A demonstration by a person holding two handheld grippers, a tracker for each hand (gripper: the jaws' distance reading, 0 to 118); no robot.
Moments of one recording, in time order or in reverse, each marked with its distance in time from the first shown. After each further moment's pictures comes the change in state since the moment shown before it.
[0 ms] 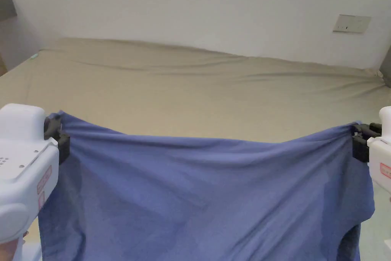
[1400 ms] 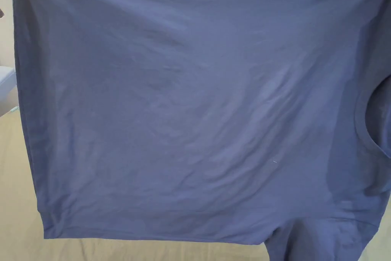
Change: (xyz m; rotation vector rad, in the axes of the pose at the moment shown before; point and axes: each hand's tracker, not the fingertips) left arm -0.010 0.308 -0.017 0.337 0.009 -0.013; right arm 0.108 0.240 0.046 0.407 -0.296 0.008
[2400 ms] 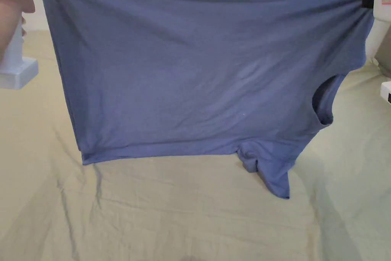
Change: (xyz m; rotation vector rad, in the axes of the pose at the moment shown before) left arm 0.036 -0.182 -0.219 -0.310 -0.011 -0.040; right arm -0.124 -0.167 -0.193 -0.304 0.138 0.048
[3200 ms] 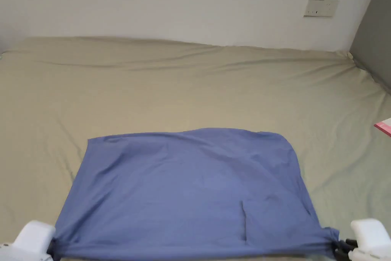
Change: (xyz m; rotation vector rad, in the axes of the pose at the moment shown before) left arm 0.020 -0.407 0.244 -0.659 -0.236 -0.250; right arm -0.035 -0.363 0.283 -0.707 0.331 -0.061
